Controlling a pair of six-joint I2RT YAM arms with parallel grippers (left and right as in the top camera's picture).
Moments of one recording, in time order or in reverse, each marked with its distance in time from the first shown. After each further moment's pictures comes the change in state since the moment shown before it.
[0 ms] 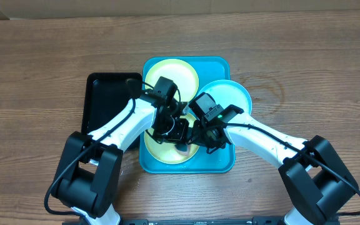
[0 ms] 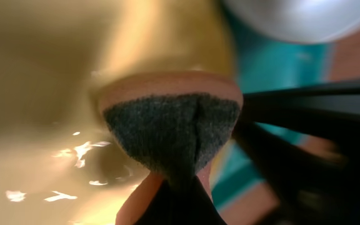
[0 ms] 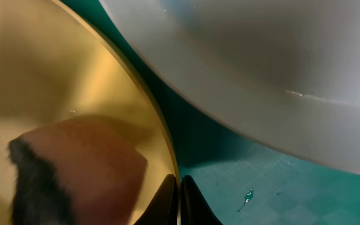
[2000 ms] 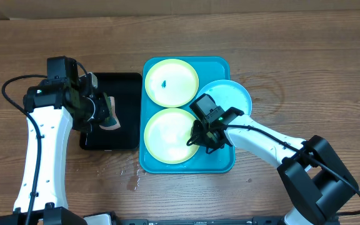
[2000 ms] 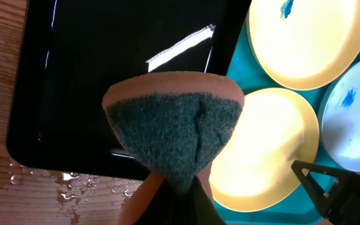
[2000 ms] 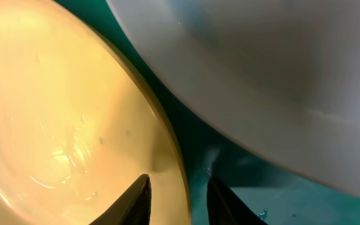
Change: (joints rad) left arm 0.559 -0.349 0.148 -0.319 -0.312 -0.038; right arm 0.000 0.000 -0.034 0.083 -0.002 0.000
